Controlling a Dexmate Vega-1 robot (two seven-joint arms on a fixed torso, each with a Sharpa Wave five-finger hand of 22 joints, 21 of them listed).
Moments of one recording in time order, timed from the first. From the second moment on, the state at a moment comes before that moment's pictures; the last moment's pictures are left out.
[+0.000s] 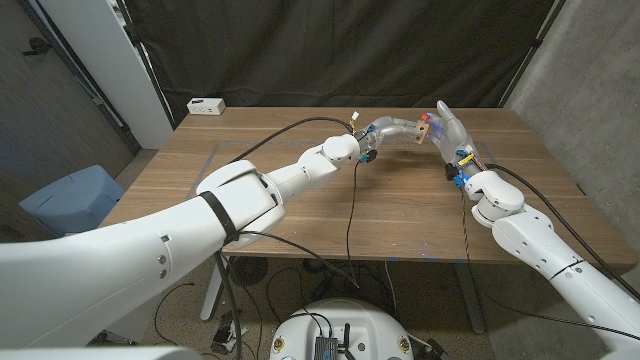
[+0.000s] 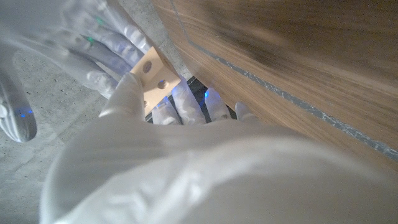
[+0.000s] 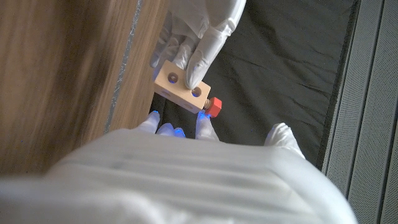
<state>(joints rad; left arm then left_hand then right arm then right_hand) 0.13 -0.12 0.95 -0.44 -0.26 -0.36 -0.12 0.74 0.06 0.36 -0.16 0.17 0.84 -0.23 0.18 0.18 0.82 -0.21 0.20 0.21 0.38 -0.04 0.19 0.17 0.07 0.12 0.19 0.17 -1.06 -0.67 -0.23 -1.79 0.71 0.09 -0.19 0.27 0.05 0.18 -0.08 0.18 0.24 0.07 0.21 0.17 -0.17 0.17 0.19 0.18 -0.17 0.19 0.19 0.21 -0.04 0.16 0.18 0.17</state>
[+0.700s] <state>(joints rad) 0.13 -0.11 0.95 -0.44 -0.26 -0.36 -0.12 0.73 0.06 0.36 -0.16 0.17 0.84 -0.23 0.18 0.18 0.82 -0.21 0.20 0.21 0.38 -0.04 0.19 0.17 0.07 0.12 0.19 0.17 -1.07 -0.68 -0.23 -1.81 0.71 0.08 -0.19 0.26 0.06 0.18 -0.07 0.18 0.25 0.07 0.20 0.17 -0.17 0.17 0.19 0.18 -0.17 0.19 0.20 0.20 -0.04 0.16 0.18 0.17</state>
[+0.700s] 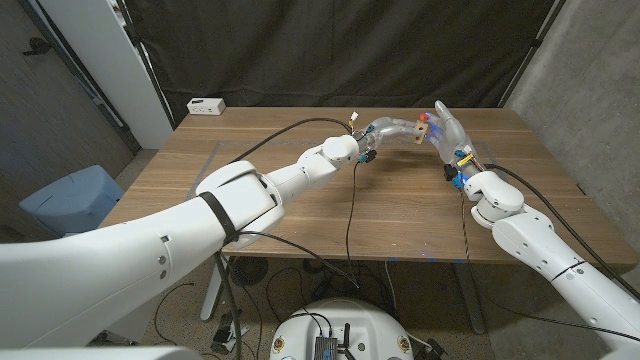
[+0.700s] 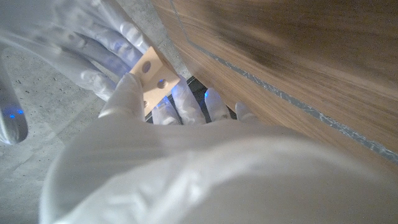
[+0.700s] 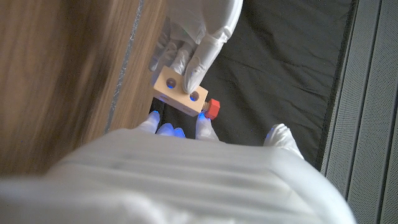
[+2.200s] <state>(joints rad) 0.12 -0.13 0.96 -0.44 -0.28 -0.26 -0.11 0.74 0.06 0.36 -0.16 0.17 0.84 -0.23 0.18 0.18 0.82 -0.21 0.20 0.21 0.38 -0.04 0.19 0.17 0.07 0.12 0.19 0.17 -1.12 -0.72 -0.21 -1.88 0.71 0.05 -0.21 0.26 0.06 0.18 -0.07 0.18 0.26 0.07 0.19 0.18 -0.17 0.17 0.19 0.18 -0.17 0.19 0.20 0.20 -0.03 0.16 0.19 0.17</state>
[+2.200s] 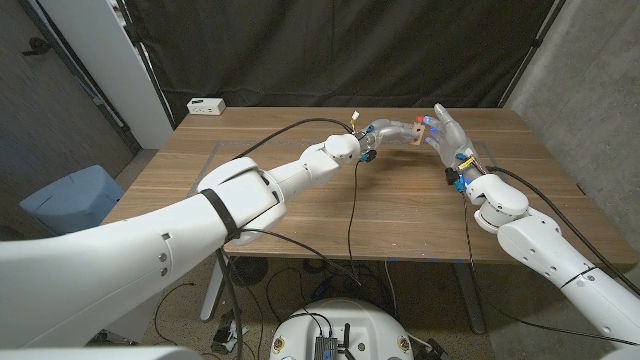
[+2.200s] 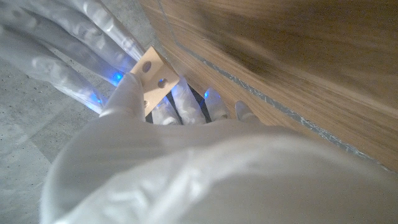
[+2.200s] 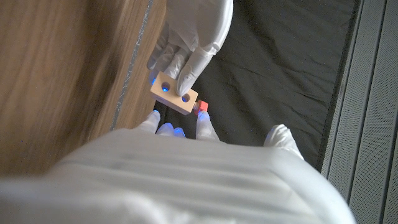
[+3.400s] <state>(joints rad) 0.10 -0.13 0.97 -0.44 -0.28 -0.25 -0.11 0.74 0.06 0.36 -0.16 0.17 0.84 -0.23 0.18 0.18 0.82 -0.21 0.20 0.21 0.39 -0.05 0.19 0.17 0.07 0.12 0.19 0.17 -1.14 -0.74 -0.19 -1.88 0.70 0.02 -0.23 0.25 0.07 0.18 -0.08 0.18 0.26 0.07 0.18 0.17 -0.17 0.17 0.19 0.18 -0.17 0.19 0.20 0.20 -0.03 0.16 0.19 0.17</state>
